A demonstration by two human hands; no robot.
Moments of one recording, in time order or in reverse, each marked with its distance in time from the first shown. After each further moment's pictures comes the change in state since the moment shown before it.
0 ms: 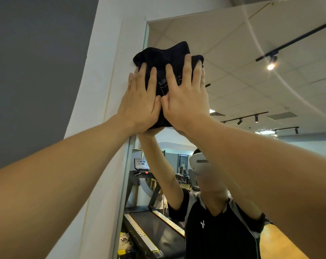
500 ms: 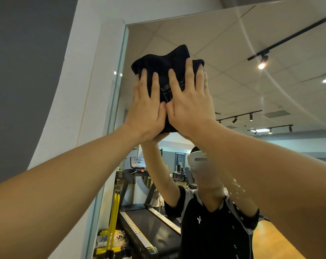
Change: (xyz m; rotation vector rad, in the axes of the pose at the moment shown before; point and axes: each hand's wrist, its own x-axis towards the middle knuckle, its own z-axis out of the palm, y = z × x) left_hand -0.001 0.085 0.016 -0.199 0.046 -0.086; right_hand -0.031 0.074 -0.022 -0.043 0.015 -0.052
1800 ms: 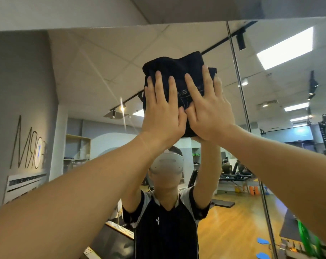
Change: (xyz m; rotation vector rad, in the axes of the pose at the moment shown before) left_hand 0.046 0.374 0.101 -0.094 0.037 0.158; right_hand -0.125 0.351 -0.123 -0.095 -0.041 0.164
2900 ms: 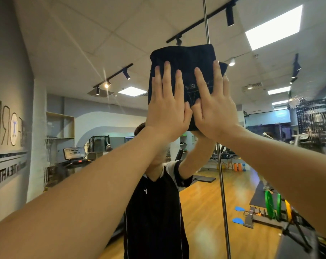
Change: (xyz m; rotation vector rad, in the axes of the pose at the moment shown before) left_hand -0.039 0.089 0.034 -0.003 -0.050 0.053; right_hand -0.083 0.071 -0.017 0.048 -0.065 0.096
